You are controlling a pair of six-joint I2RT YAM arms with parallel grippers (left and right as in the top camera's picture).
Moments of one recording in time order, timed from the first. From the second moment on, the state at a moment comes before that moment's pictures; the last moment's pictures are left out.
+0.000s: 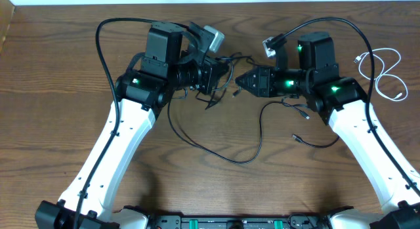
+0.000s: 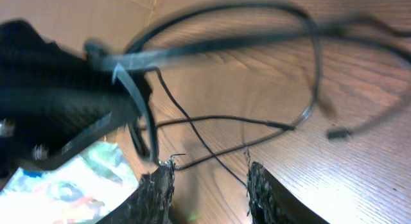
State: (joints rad) left arm -0.34 1.47 1.36 -0.59 0.56 -0.07; right arm 0.32 1.47 1.21 -0.47 -0.78 0.47
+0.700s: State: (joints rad) left arm -0.34 1.50 1.36 -0.58 0.47 -0.43; right arm 0.40 1.46 1.21 -0.43 -0.60 0.46
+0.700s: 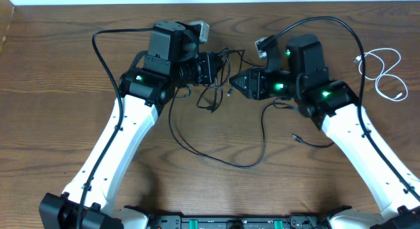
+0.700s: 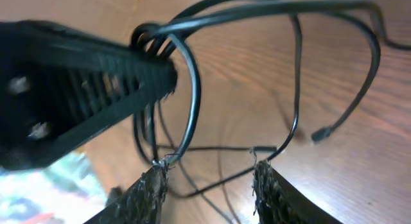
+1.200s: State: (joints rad) left arm -0.36 1.50 1.36 -0.58 0.52 -0.47; right arm 0.44 1.46 1.21 -0.39 -0.46 0.53
